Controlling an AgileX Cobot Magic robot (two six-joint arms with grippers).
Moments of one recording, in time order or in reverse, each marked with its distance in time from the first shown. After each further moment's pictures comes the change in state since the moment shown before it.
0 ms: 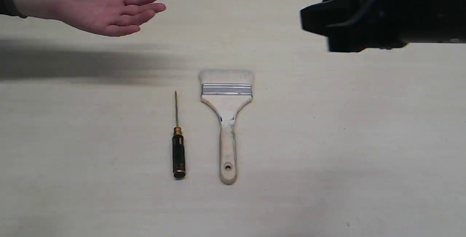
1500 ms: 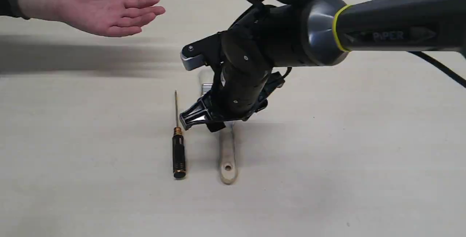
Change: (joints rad) left arm 0.000 0.000 0.000 0.000 0.000 0.000; right arm 0.365 0.897 -0.457 -0.889 0.143 1.114
